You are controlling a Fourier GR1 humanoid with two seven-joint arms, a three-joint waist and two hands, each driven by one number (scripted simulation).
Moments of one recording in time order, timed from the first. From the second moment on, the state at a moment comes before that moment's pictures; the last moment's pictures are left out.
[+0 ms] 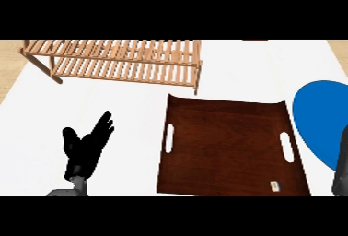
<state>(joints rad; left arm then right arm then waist) 0.00 0.08 -0.05 -1.42 0.08 0.00 0.21 -0.58 -0.19 -0.81 -1.14 2.15 -0.74 1.20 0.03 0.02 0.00</state>
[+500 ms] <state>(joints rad) 0.00 0.08 -0.04 -1.42 0.07 0.00 0.20 -0.56 -0.16 -1.05 -1.02 1.98 -0.86 1.17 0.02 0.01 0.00</state>
